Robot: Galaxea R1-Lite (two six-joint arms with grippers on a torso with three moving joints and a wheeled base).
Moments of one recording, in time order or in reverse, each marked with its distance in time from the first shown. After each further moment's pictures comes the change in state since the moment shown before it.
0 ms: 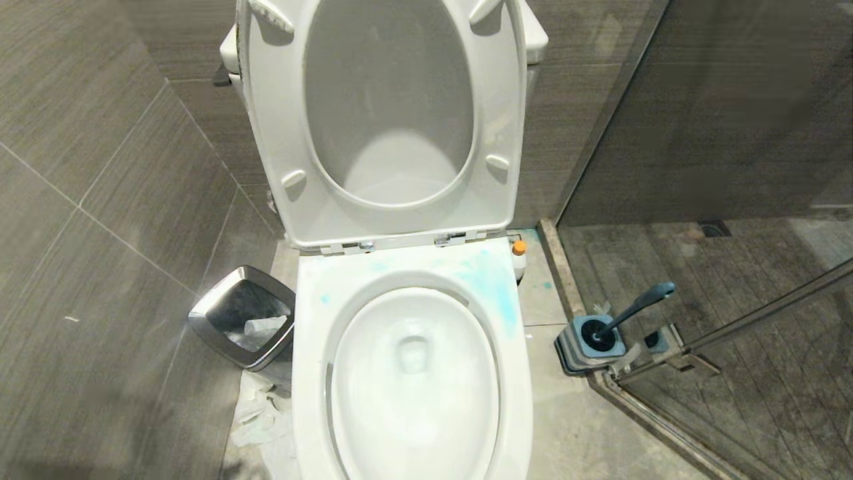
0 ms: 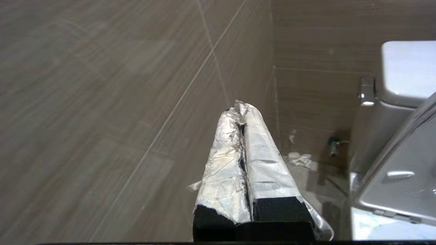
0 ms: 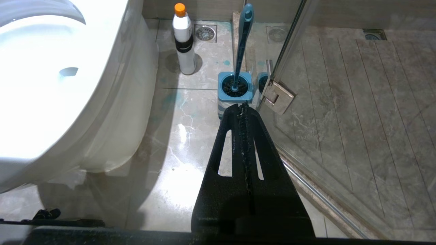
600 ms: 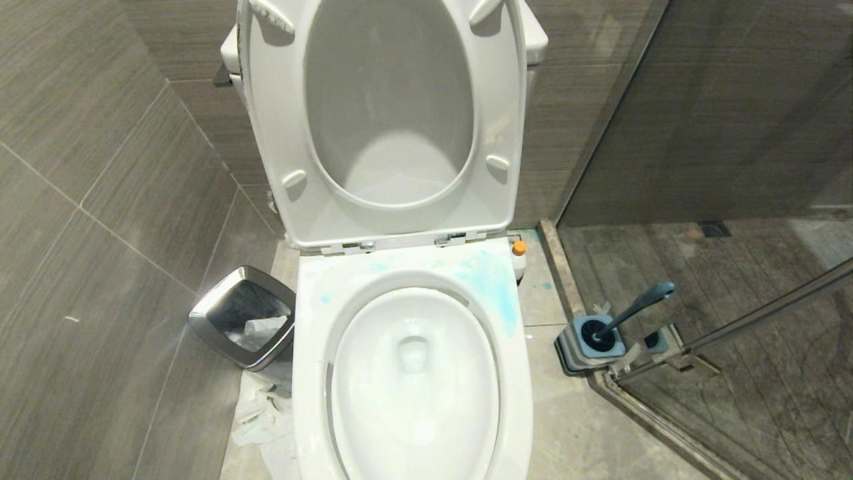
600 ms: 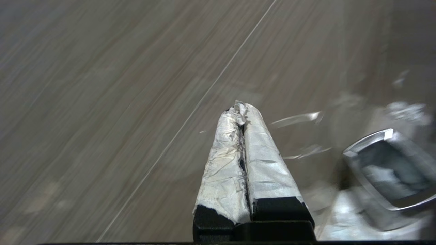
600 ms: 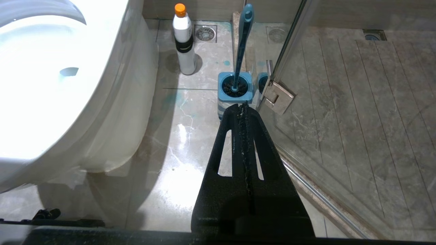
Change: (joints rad) left arm -0.033 -0.379 0.354 0.135 0.358 0.121; right arm 0.000 0.000 0.000 0.000 0.000 -0.001
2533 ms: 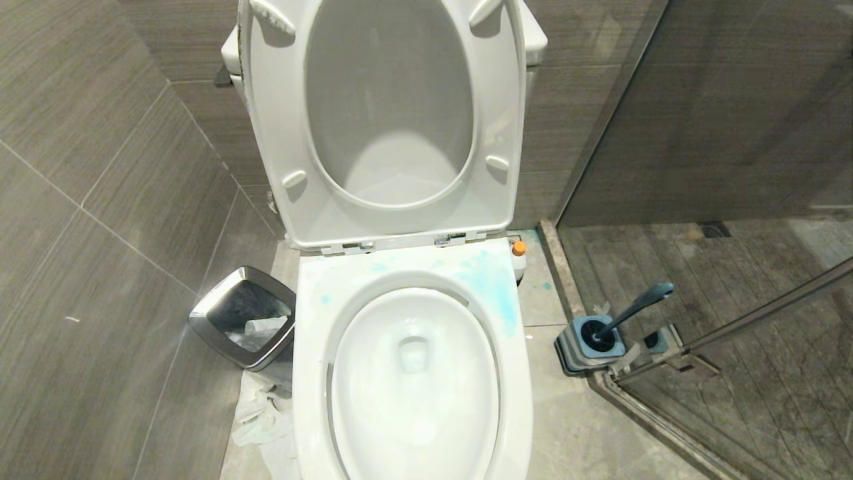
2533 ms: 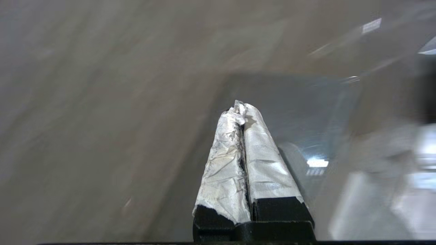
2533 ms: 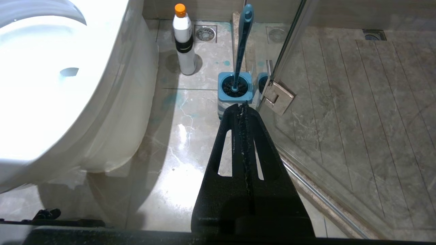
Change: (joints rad) left arm -0.074 -0.521 0.976 -0.459 0.089 0.269; right arm 0.000 0.000 0.000 0.000 0.000 0.001
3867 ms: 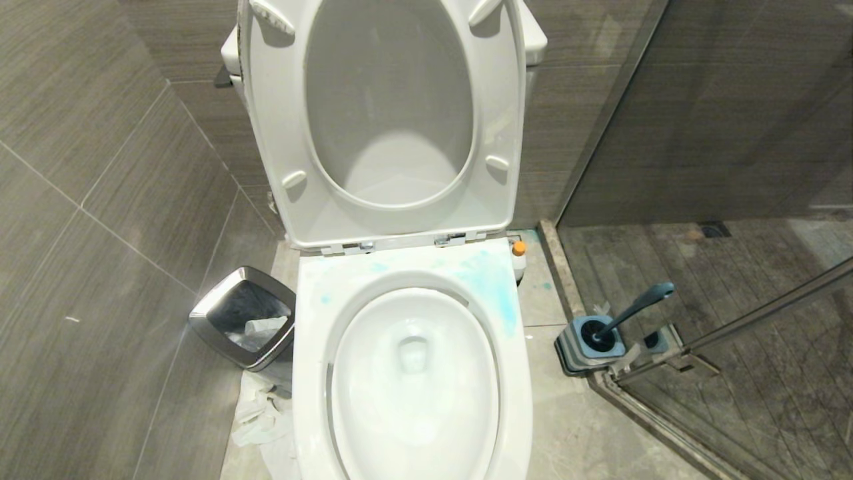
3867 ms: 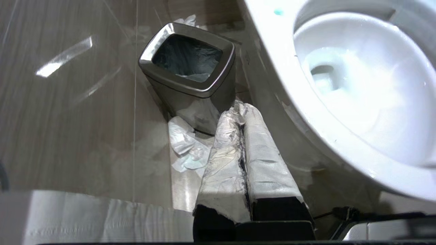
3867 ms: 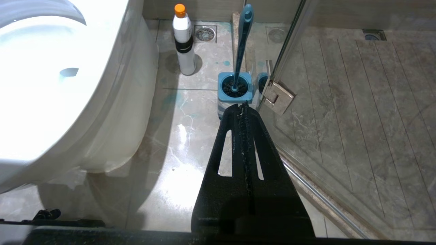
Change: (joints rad) left arm 0.000 -0.009 0.251 -0.041 -0.829 -0.446; right arm 0.000 0.000 0.000 0.000 0.000 0.000
